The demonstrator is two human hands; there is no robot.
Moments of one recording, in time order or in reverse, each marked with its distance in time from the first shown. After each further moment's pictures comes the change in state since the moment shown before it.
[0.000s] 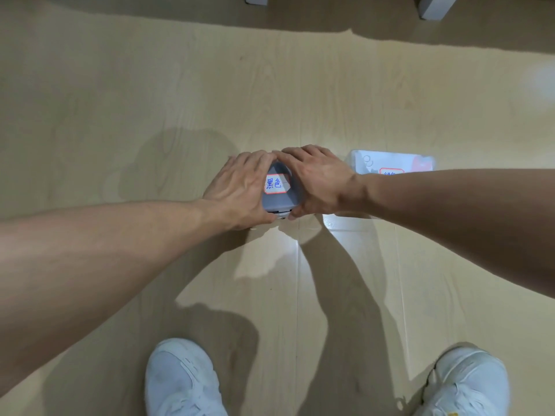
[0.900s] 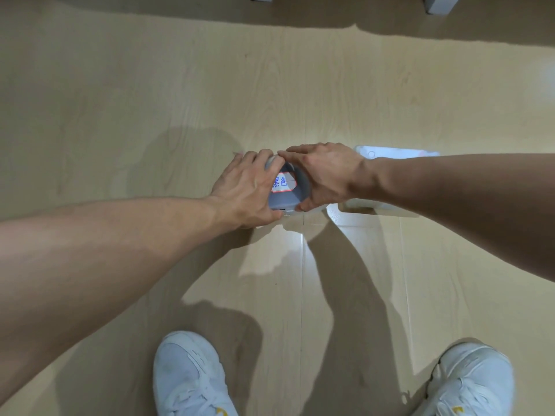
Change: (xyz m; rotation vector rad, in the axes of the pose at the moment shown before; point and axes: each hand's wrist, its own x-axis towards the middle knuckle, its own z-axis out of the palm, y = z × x) left_hand 0.002 -0.002 0.006 0.209 -0.002 0.067; right_hand -0.001 -0.001 -0.019 -0.048 -0.007 -0.048
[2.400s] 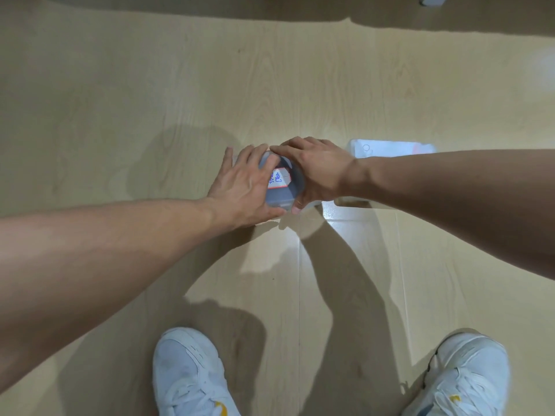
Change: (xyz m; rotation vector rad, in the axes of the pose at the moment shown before) left_hand -0.002 0.007 0.008 0.043 -0.001 -0.035; right_hand -0.004 -0.005 0.003 0.161 -0.083 0.101
